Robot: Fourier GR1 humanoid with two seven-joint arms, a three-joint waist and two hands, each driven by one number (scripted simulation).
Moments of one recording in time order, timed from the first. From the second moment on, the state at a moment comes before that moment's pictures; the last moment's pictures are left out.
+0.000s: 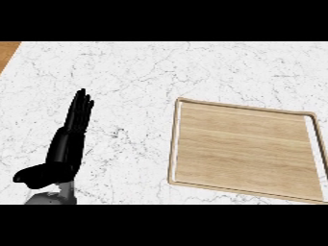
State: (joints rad) left arm -0.04 0.10 -0.15 -1.63 0.04 0.18 -0.13; right arm -0.56 -0.44 -0.50 -1.06 1.25 -0.26 0.88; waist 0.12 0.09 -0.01
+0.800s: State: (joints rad) left arm -0.10 0.07 -0.22 -1.60 0.03 0.15 -0.11; right arm -0.80 -0.68 -0.61 -0.76 1.69 -0.15 1.19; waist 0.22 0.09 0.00
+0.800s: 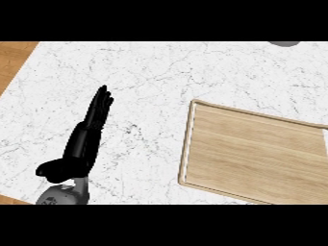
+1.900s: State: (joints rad) left arm -0.07 0.08 -0.16 -1.58 0.04 0.18 -0.10; right arm -0.88 -0.55 -0.92 -0.63 1.96 -0.15 1.24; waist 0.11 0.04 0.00
